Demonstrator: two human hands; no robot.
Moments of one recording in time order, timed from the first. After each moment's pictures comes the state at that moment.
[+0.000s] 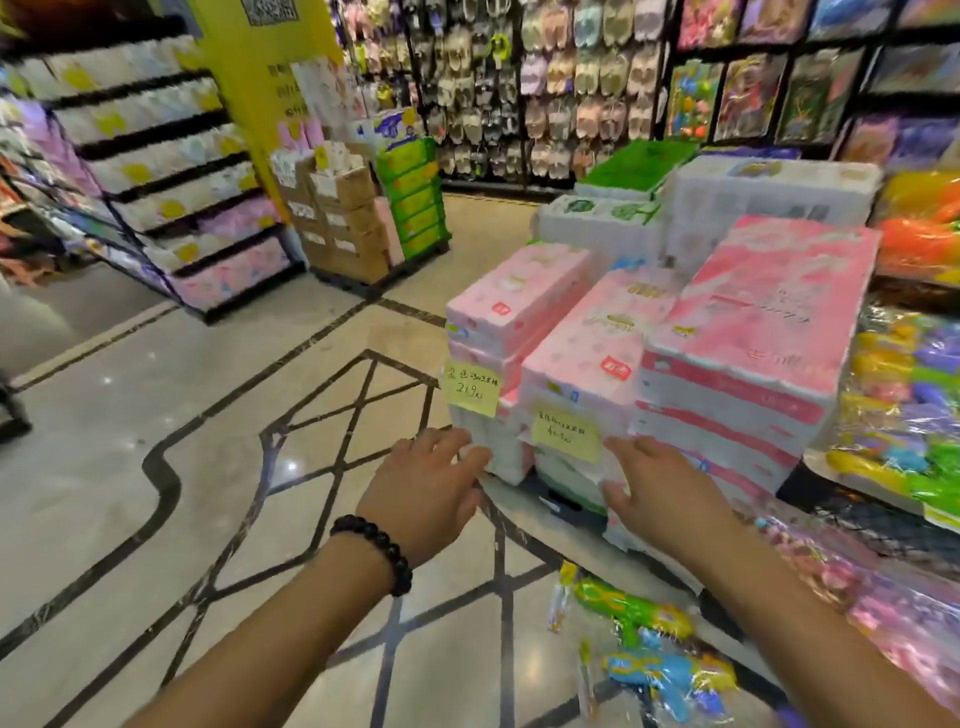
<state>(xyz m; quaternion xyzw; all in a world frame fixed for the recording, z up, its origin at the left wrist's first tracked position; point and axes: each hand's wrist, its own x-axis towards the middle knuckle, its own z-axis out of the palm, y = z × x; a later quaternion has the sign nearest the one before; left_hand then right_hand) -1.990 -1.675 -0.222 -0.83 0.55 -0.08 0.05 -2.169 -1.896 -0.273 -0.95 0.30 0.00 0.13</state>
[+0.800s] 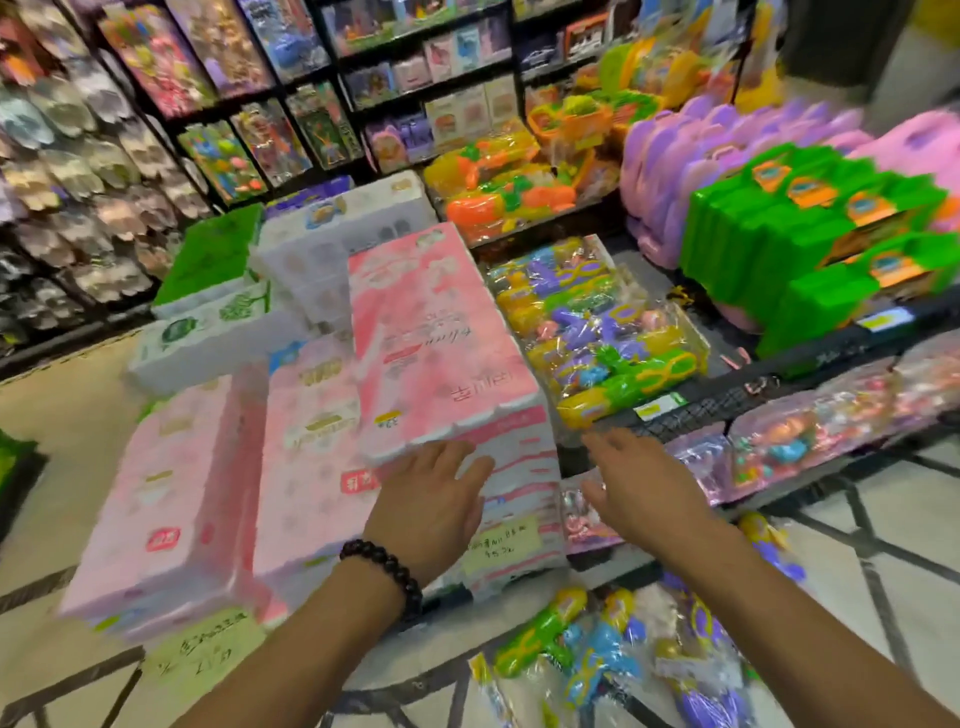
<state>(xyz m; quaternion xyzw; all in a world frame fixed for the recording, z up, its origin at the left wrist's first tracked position) -1.999 -2.072 -0.265 -0.47 0.88 -0.09 0.01 -2.254 -2.066 -0.314 -0.73 0.67 -0.04 0.14</state>
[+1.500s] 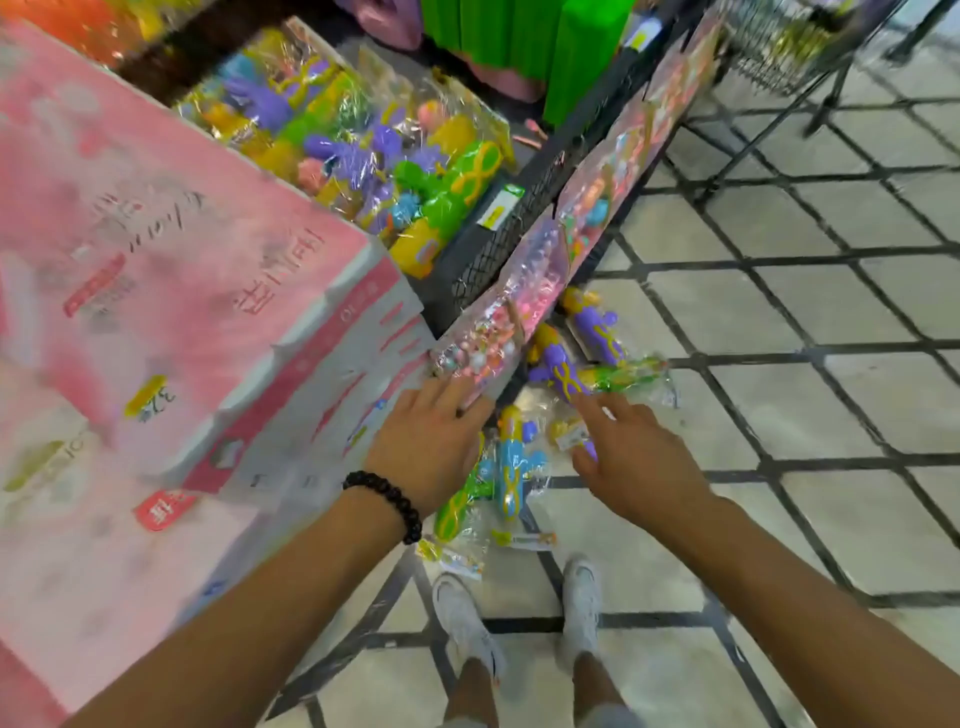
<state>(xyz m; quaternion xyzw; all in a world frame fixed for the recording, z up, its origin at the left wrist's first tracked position) -2.012 -2.145 -0.457 -0.16 0.99 0.05 0.05 -2.178 -1.962 -0.460 -0.45 0.87 -0.01 0.21</state>
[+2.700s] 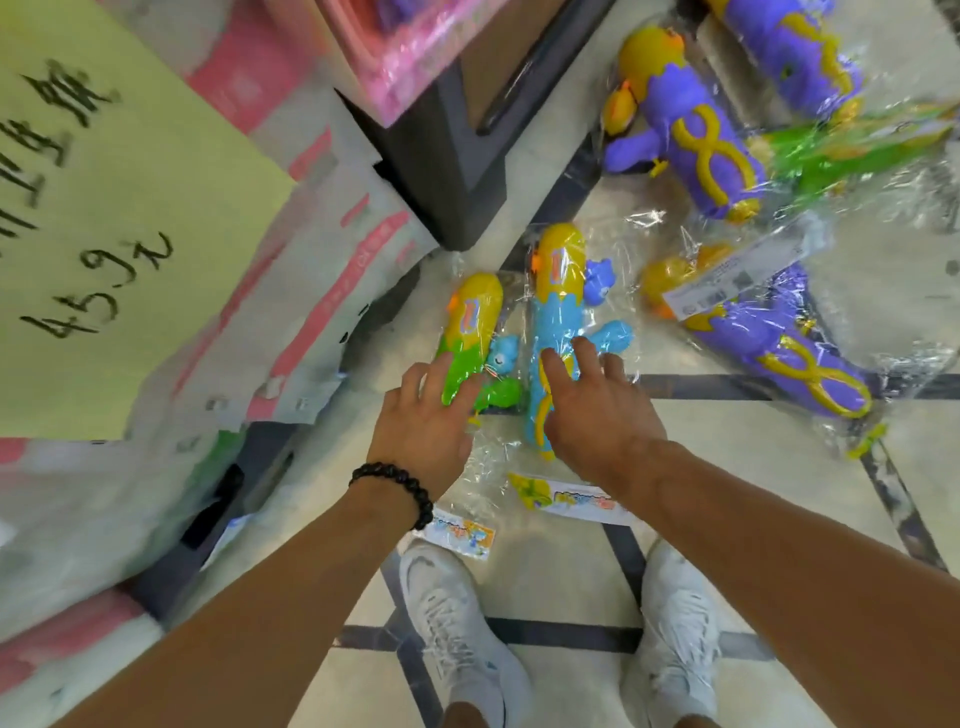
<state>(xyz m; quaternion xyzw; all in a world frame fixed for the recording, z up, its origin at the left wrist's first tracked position) -1.970 -2.106 -1.162 -0.27 0.94 0.08 0.20 -2.145 -1.987 -1.143 -0.46 0.82 0.08 0.34</state>
